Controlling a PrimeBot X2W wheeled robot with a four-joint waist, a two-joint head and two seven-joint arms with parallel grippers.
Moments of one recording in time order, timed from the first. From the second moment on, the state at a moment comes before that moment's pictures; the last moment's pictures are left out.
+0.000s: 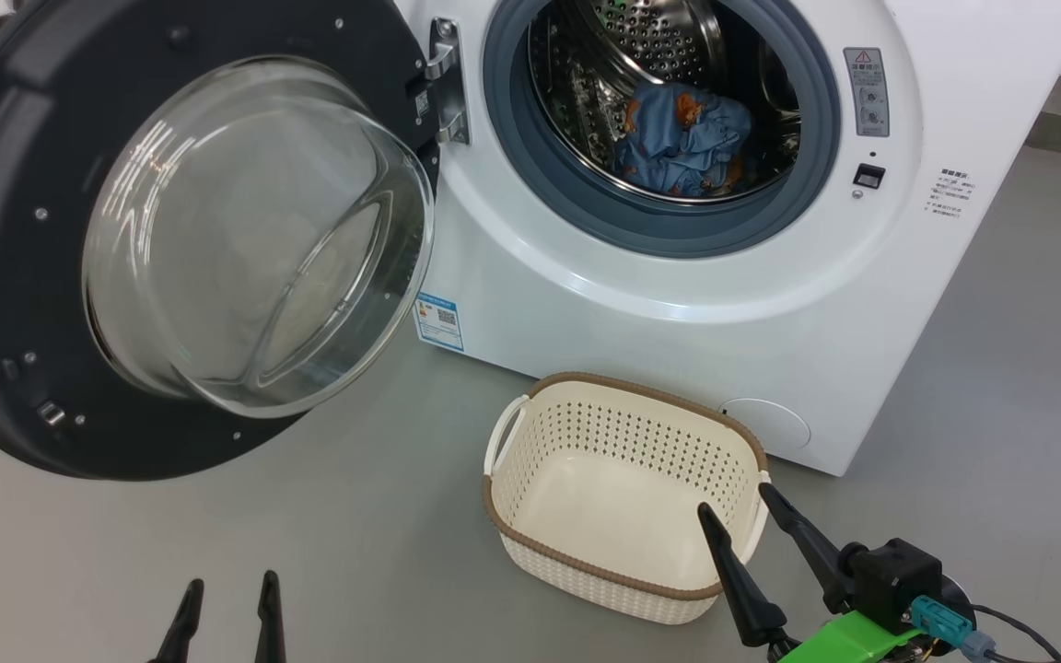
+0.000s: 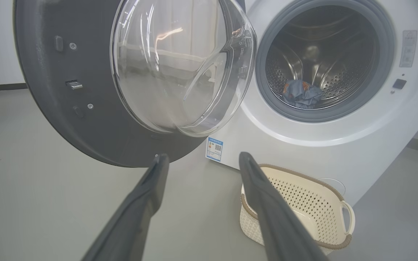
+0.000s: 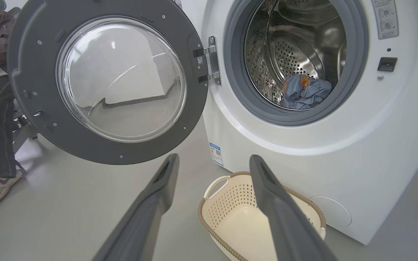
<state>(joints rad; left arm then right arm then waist) 0.16 0.09 -0.10 0.05 -0.28 0.06 -0.24 0.00 -0.05 0.18 0.11 0.22 0.13 -0.14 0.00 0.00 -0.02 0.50</state>
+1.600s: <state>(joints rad) -0.31 0.44 0.57 0.18 -0.84 0.01 -0.13 -0.05 -0.07 0.18 -0.07 0.05 0.13 0.01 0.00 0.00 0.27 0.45</state>
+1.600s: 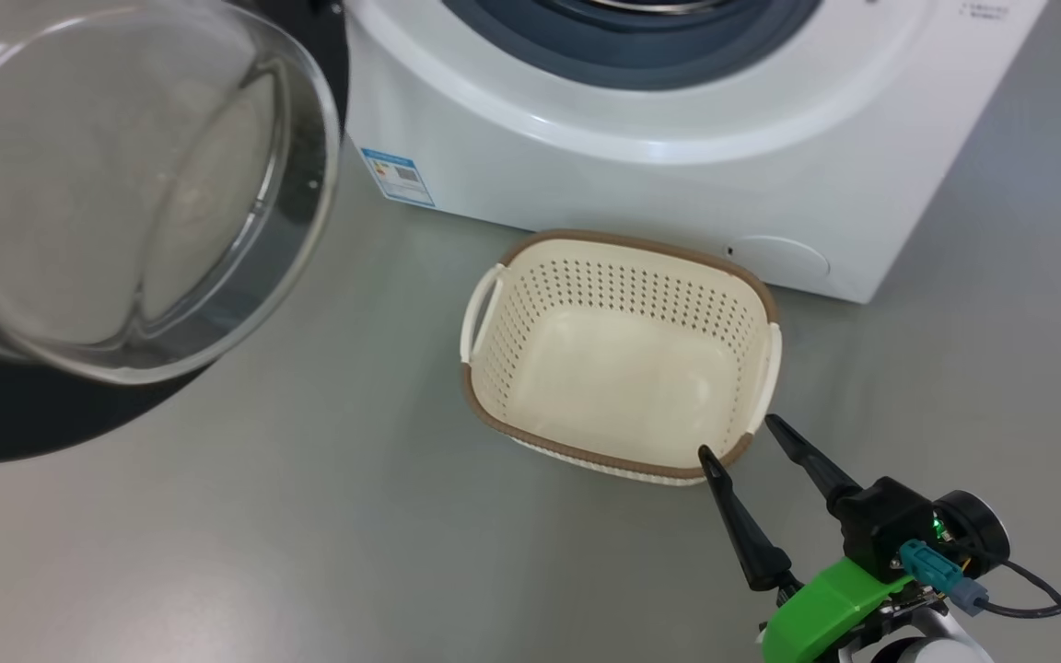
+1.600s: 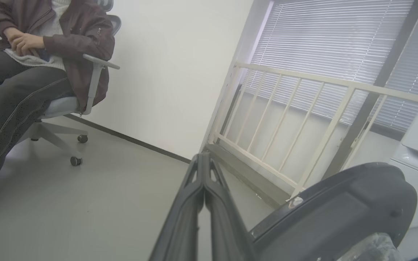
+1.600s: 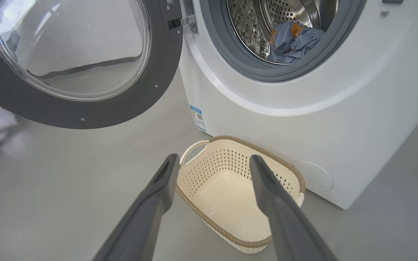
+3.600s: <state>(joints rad) -0.69 0.58 0.69 0.87 -1.36 -0.08 0.82 -0.08 -0.07 0.18 -0.05 0.05 0.13 0.01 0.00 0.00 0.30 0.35</state>
